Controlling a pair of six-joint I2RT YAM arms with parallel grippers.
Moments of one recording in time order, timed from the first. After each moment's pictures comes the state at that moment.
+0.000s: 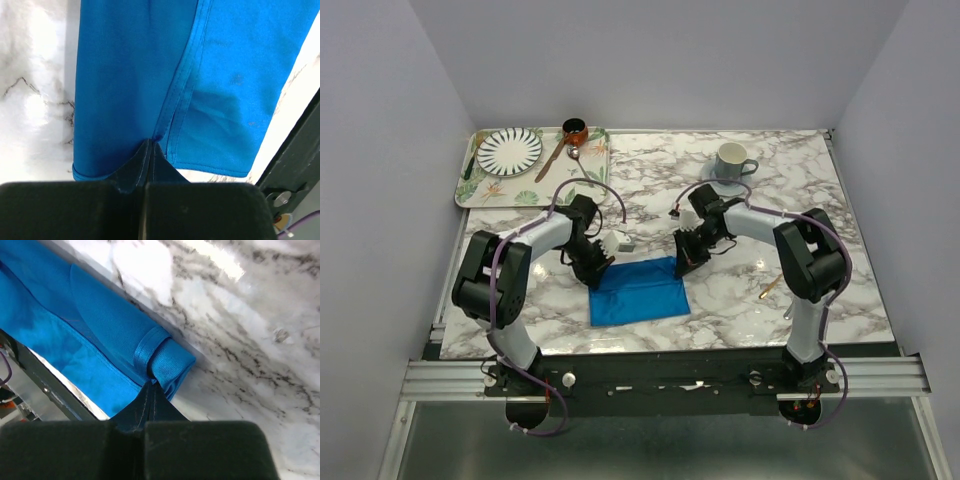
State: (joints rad) left arm -0.35 1.71 1.02 -0.84 0.51 0.75; right arm 0.49 1.94 1.20 -0.57 -0.59 0.12
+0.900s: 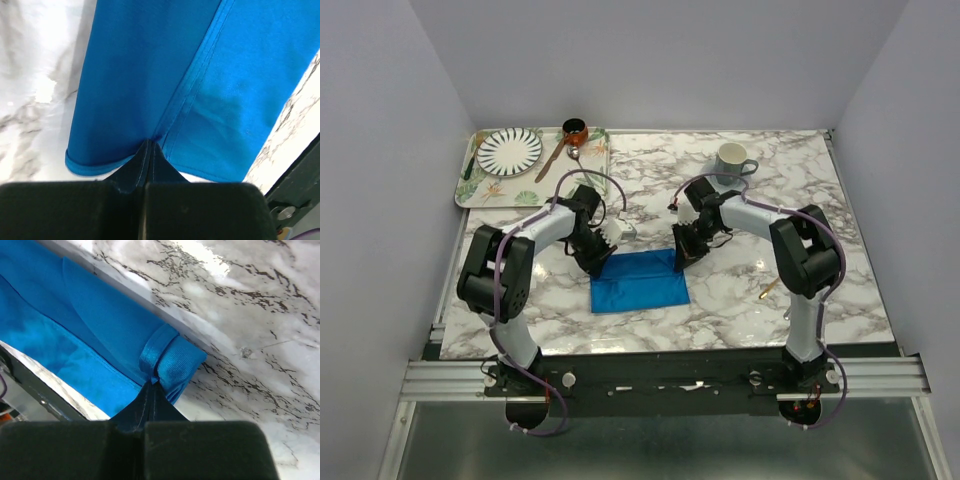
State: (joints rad) left arm -0.35 1.76 1.13 -0.83 0.45 0.64; right arm 0.50 1.99 1.32 -0.65 -0.49 0.13
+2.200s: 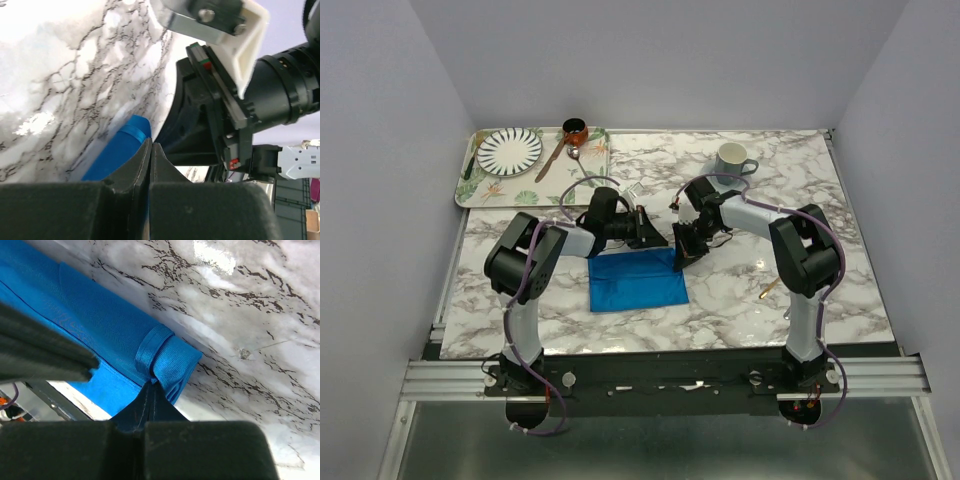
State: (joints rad) left arm -0.45 1.94 0.94 0.51 0.78 -0.79; right arm 0.50 2.01 1.32 -0.64 -0.51 0.19
